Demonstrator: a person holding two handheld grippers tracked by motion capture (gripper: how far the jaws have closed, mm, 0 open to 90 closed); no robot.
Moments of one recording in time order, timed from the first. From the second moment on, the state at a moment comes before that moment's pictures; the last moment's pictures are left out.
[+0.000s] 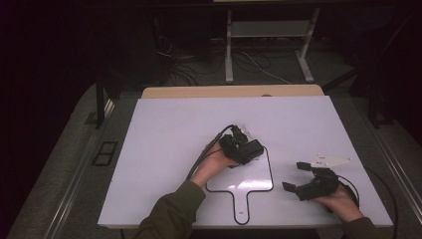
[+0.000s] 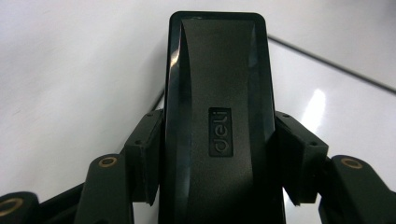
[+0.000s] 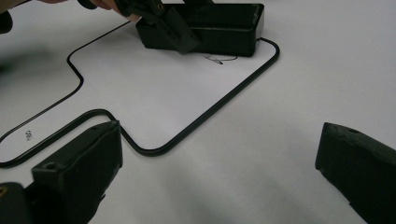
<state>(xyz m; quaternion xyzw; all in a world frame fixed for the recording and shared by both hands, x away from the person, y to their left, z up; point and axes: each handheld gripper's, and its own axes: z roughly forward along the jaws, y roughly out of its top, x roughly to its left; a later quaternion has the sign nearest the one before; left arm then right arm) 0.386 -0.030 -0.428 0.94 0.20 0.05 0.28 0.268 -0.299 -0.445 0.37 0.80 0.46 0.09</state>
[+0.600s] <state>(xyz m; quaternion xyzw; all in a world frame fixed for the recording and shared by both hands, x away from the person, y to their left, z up) 0.396 -0.053 -0.428 0.94 0.19 0.06 0.27 0.268 -0.302 -0.444 0.37 0.80 0.47 0.09</state>
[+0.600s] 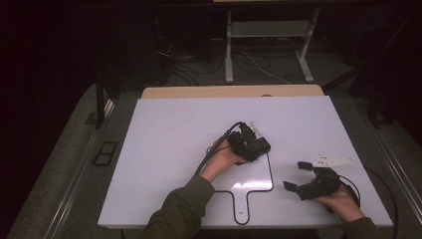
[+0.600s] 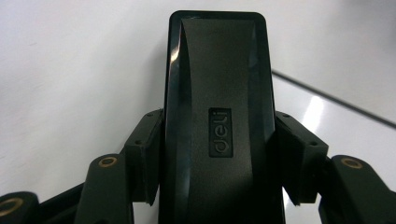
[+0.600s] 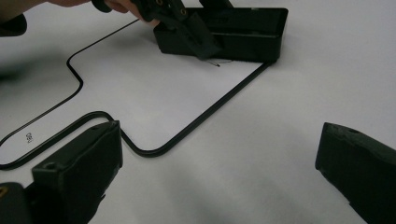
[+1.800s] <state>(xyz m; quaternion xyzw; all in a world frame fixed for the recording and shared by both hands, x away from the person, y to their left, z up) 0.395 -0.054 -0.428 0.94 0.19 0.06 0.27 0.268 -0.303 -0.444 0.37 0.80 0.47 0.09</state>
